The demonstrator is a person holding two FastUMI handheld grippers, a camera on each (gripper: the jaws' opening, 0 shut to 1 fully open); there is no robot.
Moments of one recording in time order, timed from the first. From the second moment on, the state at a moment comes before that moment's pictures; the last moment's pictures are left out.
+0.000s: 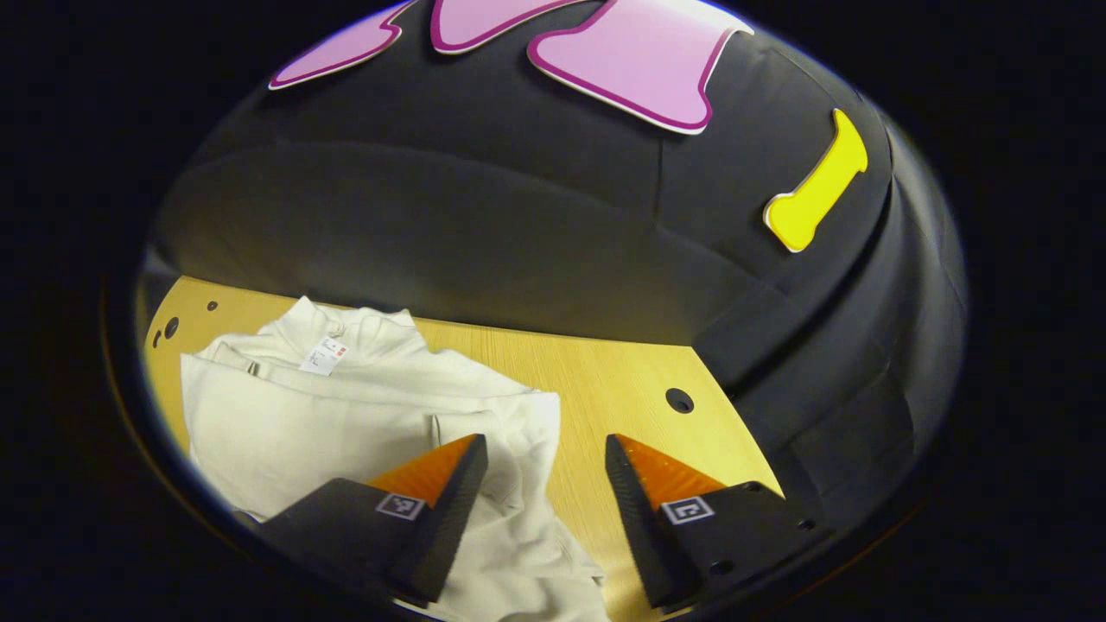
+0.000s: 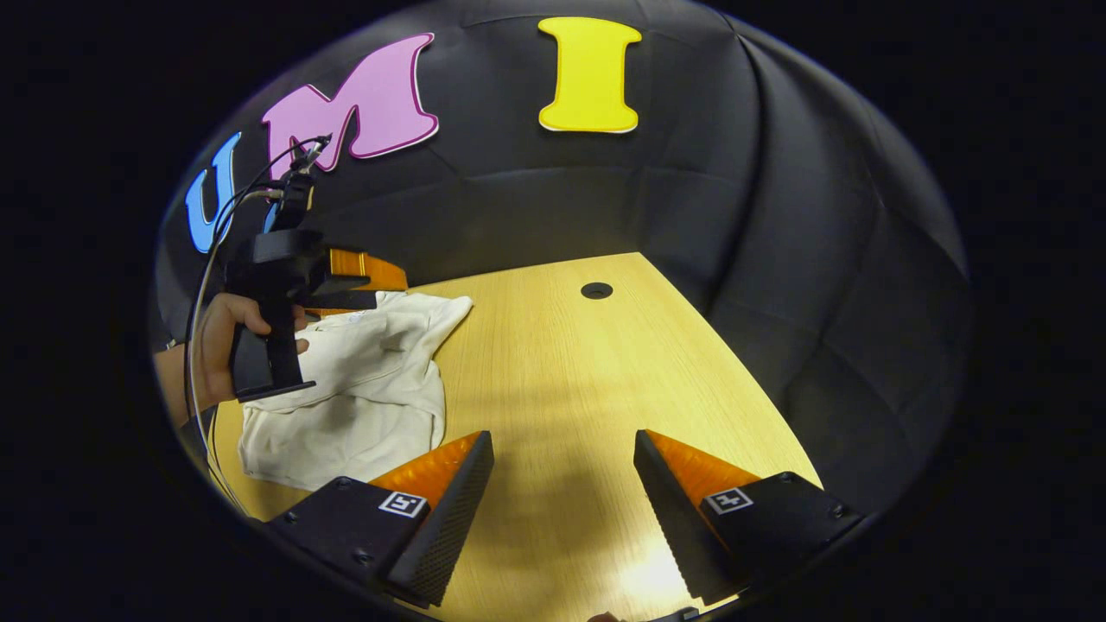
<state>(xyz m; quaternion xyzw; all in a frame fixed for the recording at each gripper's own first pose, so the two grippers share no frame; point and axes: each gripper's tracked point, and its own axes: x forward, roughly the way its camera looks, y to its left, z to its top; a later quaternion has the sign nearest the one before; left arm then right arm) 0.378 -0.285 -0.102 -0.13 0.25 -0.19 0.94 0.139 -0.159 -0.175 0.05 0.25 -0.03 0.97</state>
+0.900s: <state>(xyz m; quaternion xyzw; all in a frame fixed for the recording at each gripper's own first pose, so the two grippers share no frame) 0.252 0.008 -0.150 -0.10 0.28 0.00 0.95 0.151 -0.022 -0.196 0.06 0.30 0.06 0.95</state>
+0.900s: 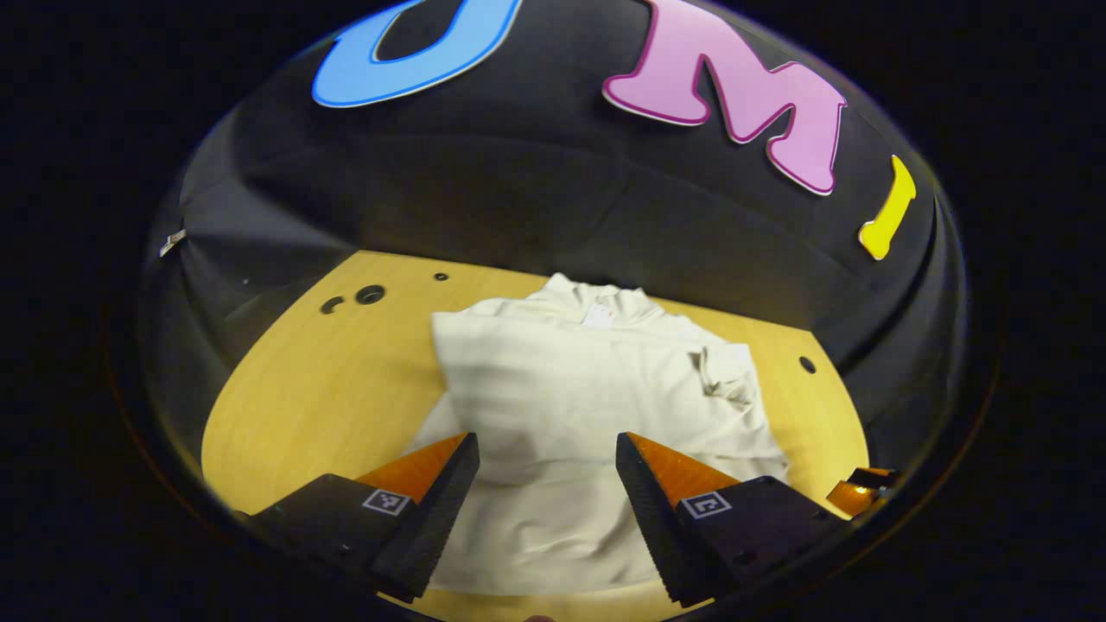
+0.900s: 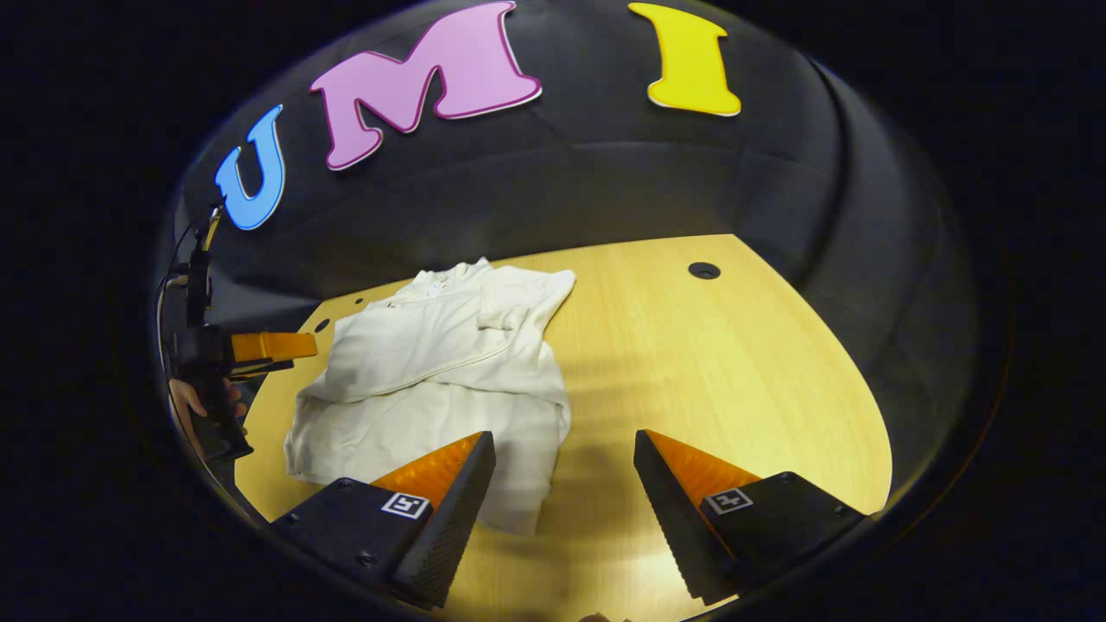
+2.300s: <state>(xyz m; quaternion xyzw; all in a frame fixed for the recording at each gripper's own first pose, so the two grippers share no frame) 0.158 0.061 -0.280 -0.06 0.40 0.03 0.91 0.154 0.020 -0.292 0.02 0.39 -0.02 0.92</state>
